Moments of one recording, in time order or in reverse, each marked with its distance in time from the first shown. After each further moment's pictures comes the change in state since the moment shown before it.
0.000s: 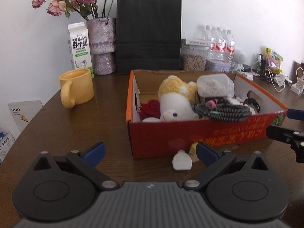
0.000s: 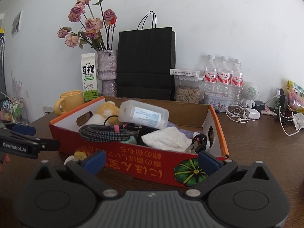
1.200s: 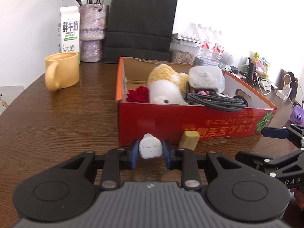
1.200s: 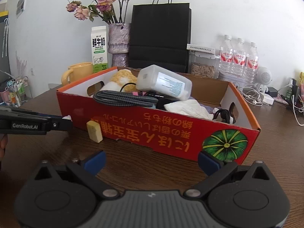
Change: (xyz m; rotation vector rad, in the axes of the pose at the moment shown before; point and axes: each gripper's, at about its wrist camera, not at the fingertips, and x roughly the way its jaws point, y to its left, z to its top) left arm 0.010 0.018 -0.015 -0.072 0.000 -0.123; right arm 0.026 0.032 -0.020 -0.054 0.135 0.037
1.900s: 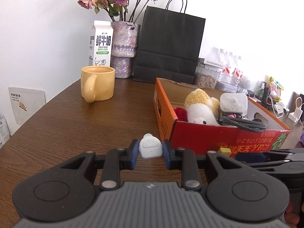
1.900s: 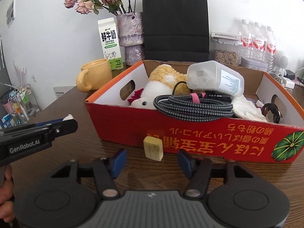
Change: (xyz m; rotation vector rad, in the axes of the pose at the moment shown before) left arm -0.032 0.051 -0.002 -0.086 -0.133 0.066; right arm 0.039 0.079 0.033 0.134 0.079 0.042
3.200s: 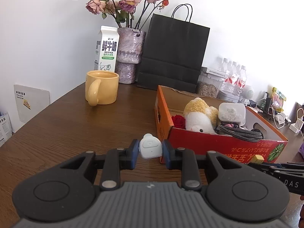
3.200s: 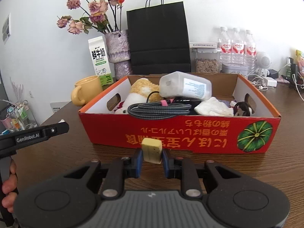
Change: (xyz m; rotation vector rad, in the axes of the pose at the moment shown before) left arm -0.011 -0.009 0.001 -0.048 -0.034 0.034; right arm -0.052 -0.037 -0.018 0.057 -0.100 -0.025
